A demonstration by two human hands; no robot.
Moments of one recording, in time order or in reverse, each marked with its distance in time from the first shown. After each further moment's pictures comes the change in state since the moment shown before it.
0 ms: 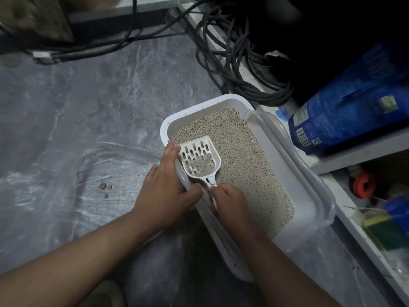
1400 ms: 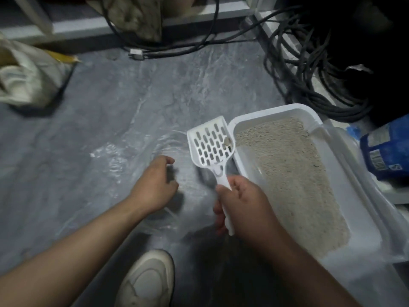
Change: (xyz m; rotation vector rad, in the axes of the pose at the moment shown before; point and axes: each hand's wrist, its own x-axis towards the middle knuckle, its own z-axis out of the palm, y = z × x) left_hand -0.041 -0.111 -0.086 0.023 0.052 -0.361; right_hand -0.079 -0.107 0.053 0.101 -0.398 -0.033
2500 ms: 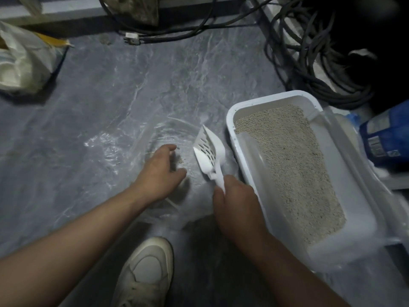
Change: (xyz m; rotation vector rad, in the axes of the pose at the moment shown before) left_hand 0.005 -0.004 0.018 -0.095 0.029 0.044; right_hand 0.009 0.042 0.015 -0.882 0.276 -0.285
